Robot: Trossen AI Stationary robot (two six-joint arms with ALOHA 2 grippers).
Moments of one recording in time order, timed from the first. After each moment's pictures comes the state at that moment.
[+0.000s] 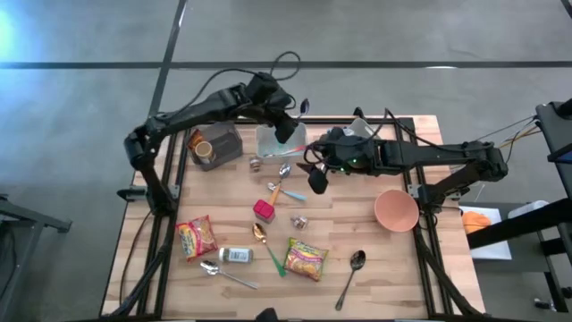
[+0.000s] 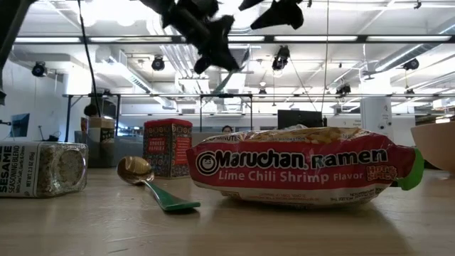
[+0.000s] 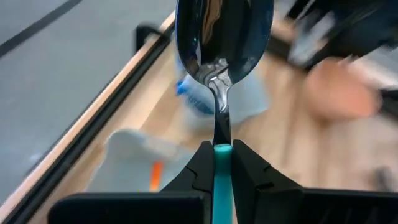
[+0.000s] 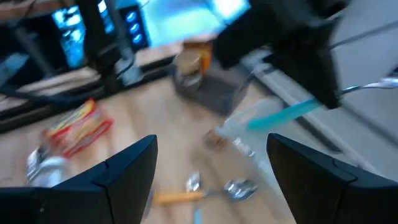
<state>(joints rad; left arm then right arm) 0.51 1.77 1.66 -0.59 0.27 -0.11 -0.01 1.40 1.30 -0.38 0.36 0.30</state>
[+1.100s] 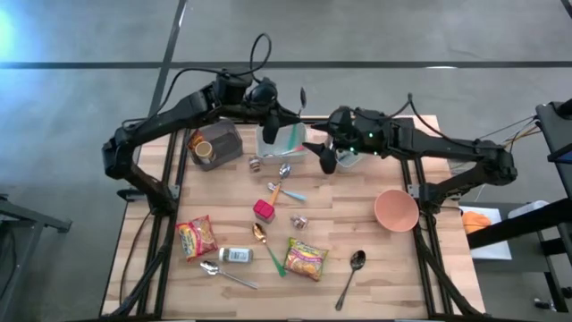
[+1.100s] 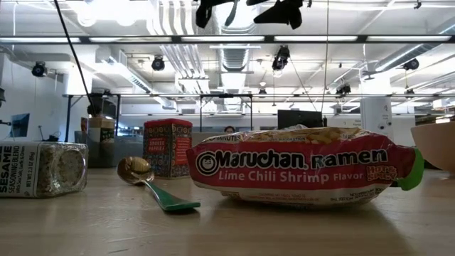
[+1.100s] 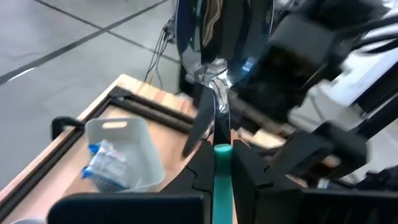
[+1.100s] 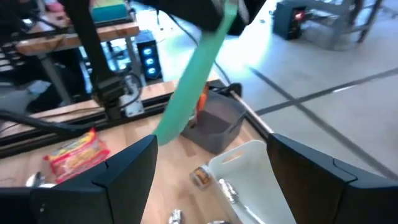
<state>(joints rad) 0.41 1.57 1.66 -0.40 0.38 -0.27 -0.19 1.30 1.23 -0.22 0.12 0.15</state>
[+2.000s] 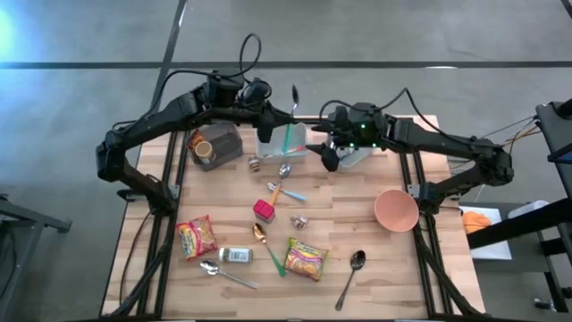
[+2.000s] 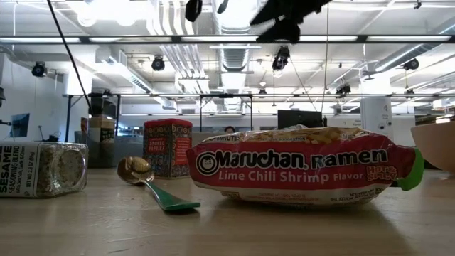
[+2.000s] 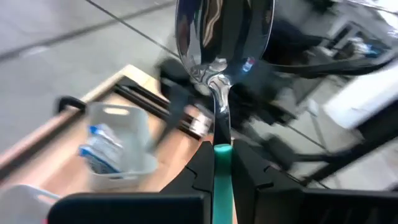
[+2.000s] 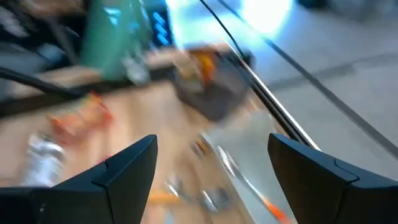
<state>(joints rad) 0.38 1.51 1.66 -0.48 0.28 -0.39 -0.28 1.33 1.22 -0.29 -0.05 0.10</state>
